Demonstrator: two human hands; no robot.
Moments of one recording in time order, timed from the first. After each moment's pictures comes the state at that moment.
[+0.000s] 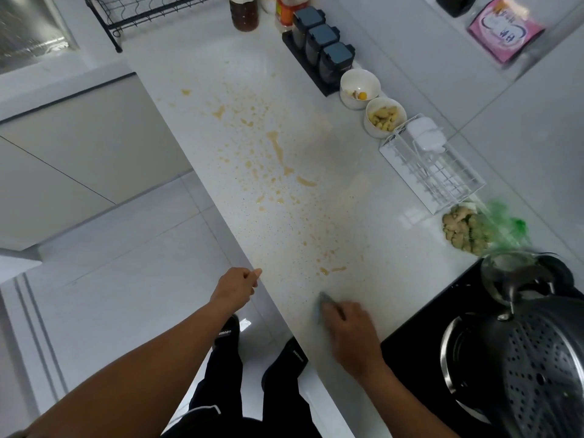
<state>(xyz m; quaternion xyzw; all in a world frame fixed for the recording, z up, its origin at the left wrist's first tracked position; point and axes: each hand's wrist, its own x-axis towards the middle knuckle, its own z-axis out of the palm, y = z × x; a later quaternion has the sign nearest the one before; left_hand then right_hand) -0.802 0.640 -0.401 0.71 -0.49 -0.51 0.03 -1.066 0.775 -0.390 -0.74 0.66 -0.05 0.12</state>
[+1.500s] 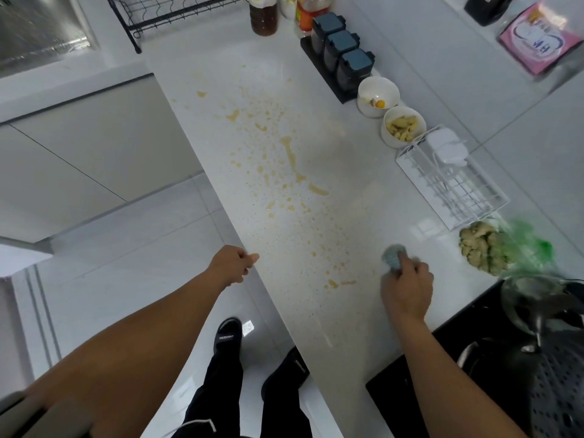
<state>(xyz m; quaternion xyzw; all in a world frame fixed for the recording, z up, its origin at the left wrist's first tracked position) -0.779 0.578 -0.389 0.72 -0.42 -0.55 0.04 -1.152 0.661 -0.405 -0.50 0.85 -0.14 0.08</state>
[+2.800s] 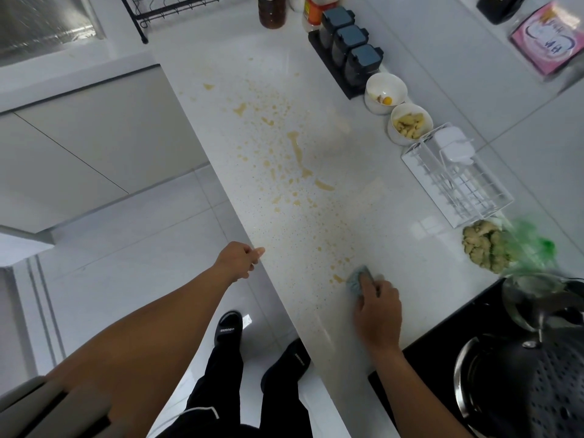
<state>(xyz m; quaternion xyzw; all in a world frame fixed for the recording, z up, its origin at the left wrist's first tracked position) -0.776 0.583 -0.399 0.72 -0.42 -0.55 0.05 -1.082 0.718 -0.397 -0.62 0.78 -0.11 0.05</state>
